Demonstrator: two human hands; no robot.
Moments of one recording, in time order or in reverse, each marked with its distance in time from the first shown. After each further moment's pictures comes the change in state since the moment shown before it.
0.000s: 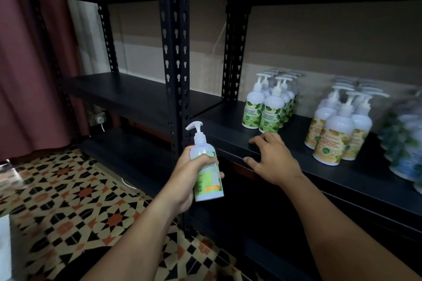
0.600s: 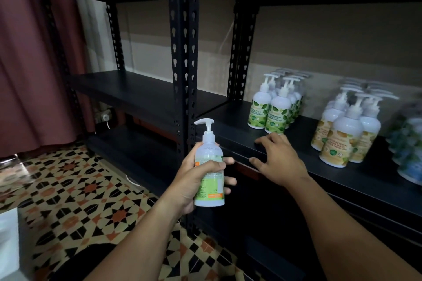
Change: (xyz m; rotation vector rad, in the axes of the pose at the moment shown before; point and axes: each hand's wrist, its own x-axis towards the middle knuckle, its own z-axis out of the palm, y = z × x) left_hand -0.013 0.001 -0.005 -0.059 -0.210 0.047; right_hand -0.001 -0.002 0.001 -0.017 0.018 0.001
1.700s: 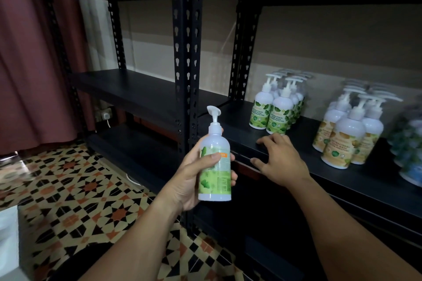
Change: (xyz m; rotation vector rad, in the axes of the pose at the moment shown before) left_hand 0.002 0.005 -0.005 -0.109 -0.164 0.076; right_hand 0.001 -0.001 -0.001 -0.016 -0.012 0.011
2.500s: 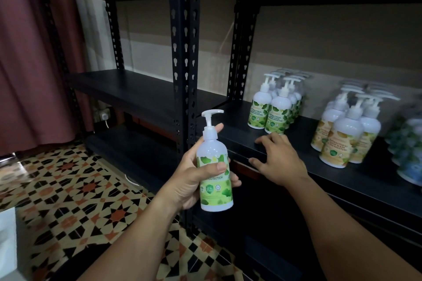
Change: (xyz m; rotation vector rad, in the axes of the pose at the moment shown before) left_hand -0.001 0.002 0.004 0.047 -0.031 0.042; right_hand 0.000 0.001 0.002 0.011 0.011 0.004
